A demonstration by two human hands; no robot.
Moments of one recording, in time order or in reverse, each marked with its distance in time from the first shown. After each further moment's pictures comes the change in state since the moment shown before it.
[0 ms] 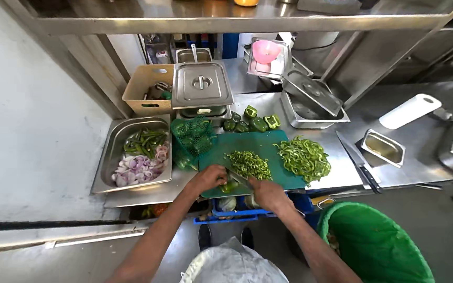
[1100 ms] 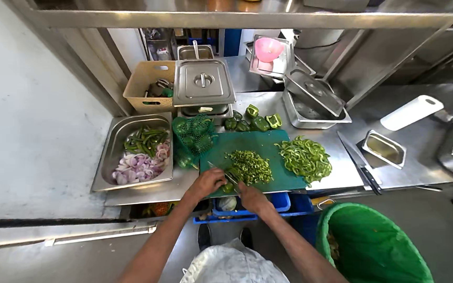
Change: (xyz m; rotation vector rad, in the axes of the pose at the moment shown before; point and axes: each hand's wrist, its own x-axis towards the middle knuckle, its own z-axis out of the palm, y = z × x) left_hand -0.019 -0.010 0.033 0.001 0.282 -0.002; right_hand 0.048 -0.013 0.054 0.136 -0.069 -0.053
